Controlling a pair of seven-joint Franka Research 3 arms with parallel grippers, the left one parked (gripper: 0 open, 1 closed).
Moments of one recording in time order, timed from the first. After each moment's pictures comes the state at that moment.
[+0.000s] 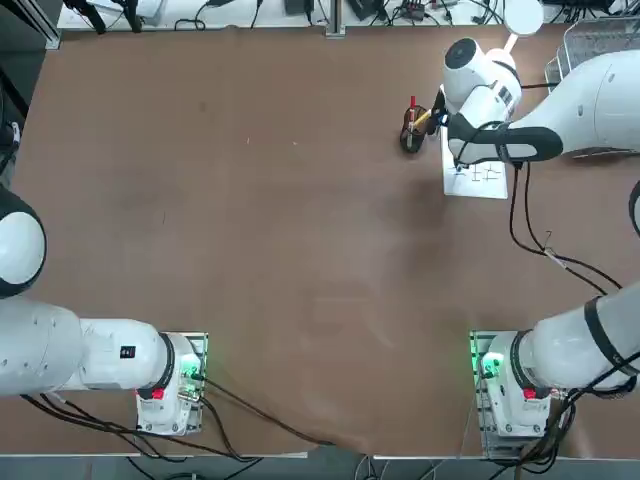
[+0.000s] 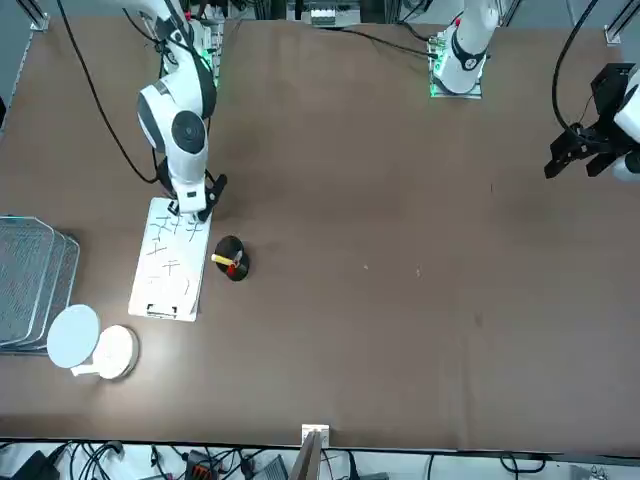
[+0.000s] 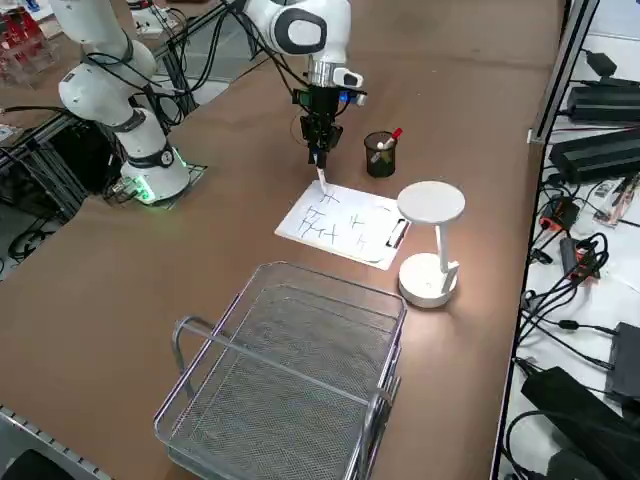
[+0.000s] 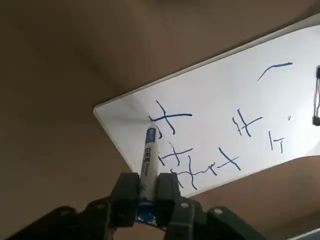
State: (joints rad) arm 0.00 0.20 0.40 -2.23 -0.55 2.13 -0.35
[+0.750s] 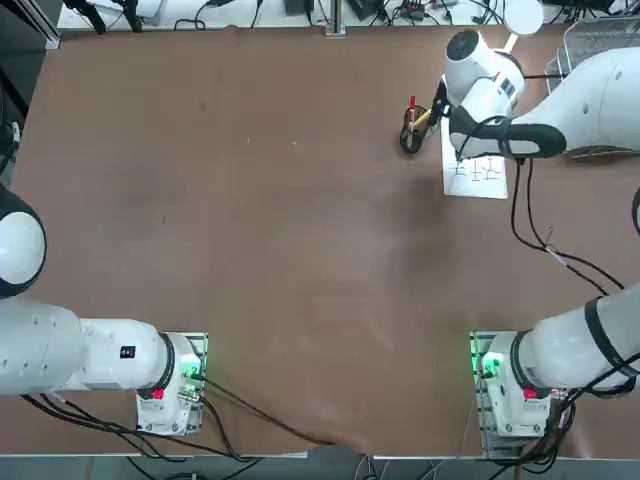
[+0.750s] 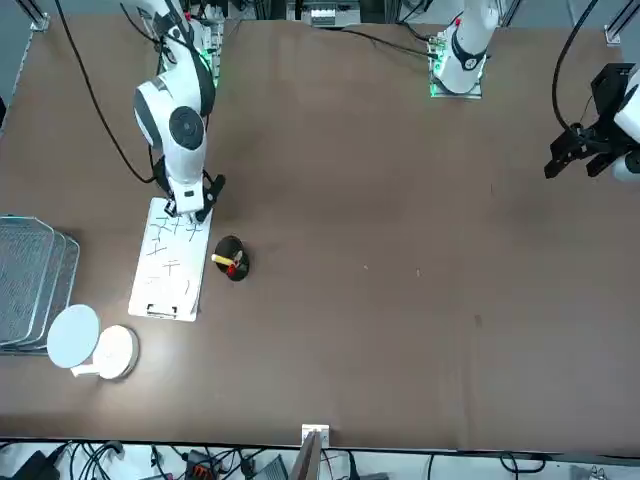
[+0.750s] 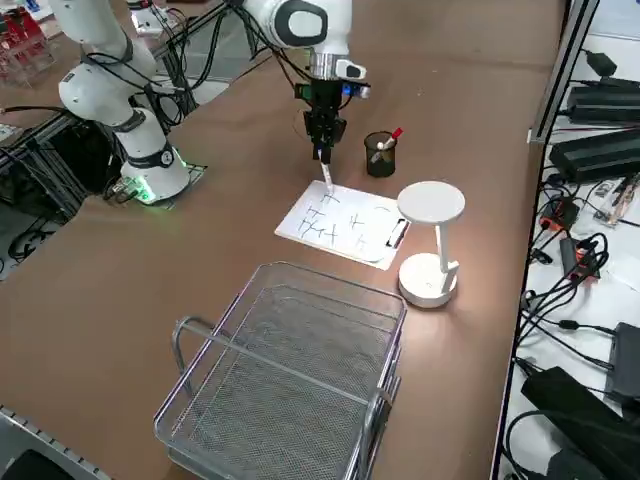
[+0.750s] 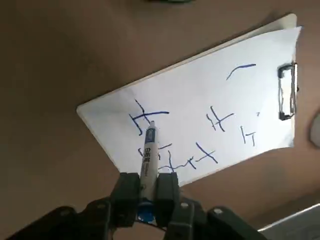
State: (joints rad) arm -0.01 0.17 0.40 -2.18 -0.56 2.10 -0.35
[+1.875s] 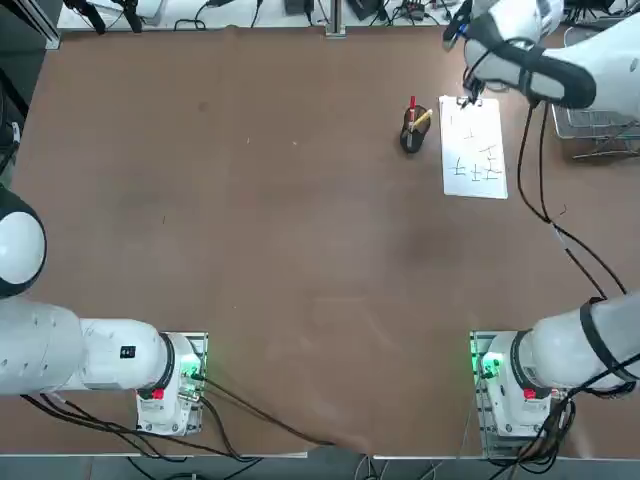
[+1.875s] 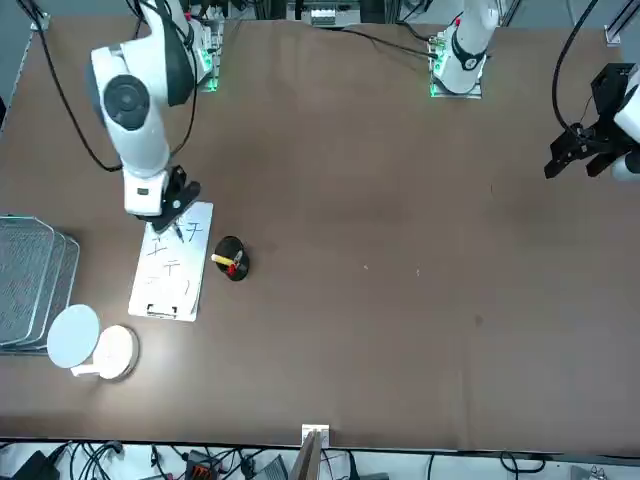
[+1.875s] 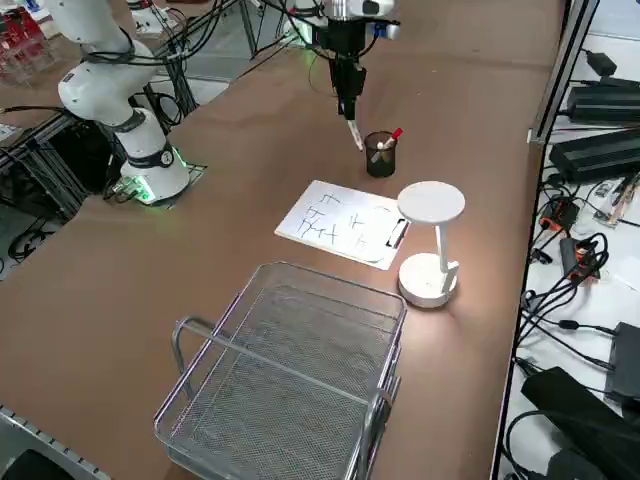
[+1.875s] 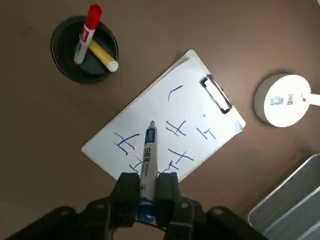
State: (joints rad) arm -0.02 0.12 0.34 -1.90 -0.29 1.95 -0.31
